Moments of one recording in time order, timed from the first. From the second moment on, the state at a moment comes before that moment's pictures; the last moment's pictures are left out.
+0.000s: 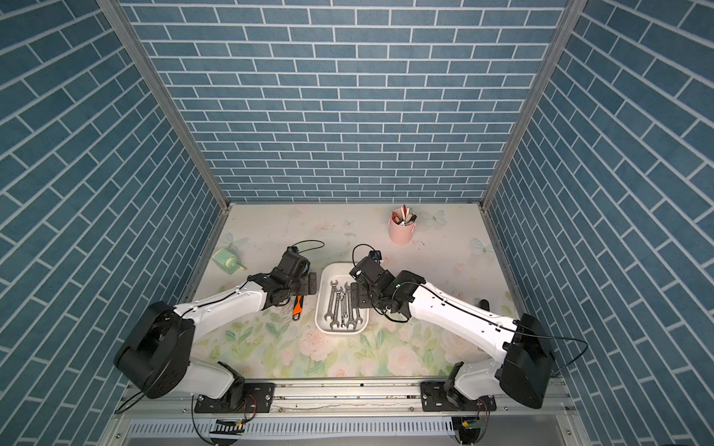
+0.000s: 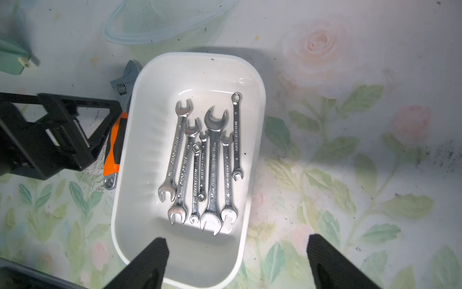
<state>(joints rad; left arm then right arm) -0.54 1.39 0.79 -0.31 -0.30 -0.48 1.00 1.38 1.10 -0.74 0.23 0.76</state>
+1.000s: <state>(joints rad) -0.54 0.80 0.65 -0.31 -0.48 -0.50 1.03 1.81 1.20 -0.51 0.22 0.70</state>
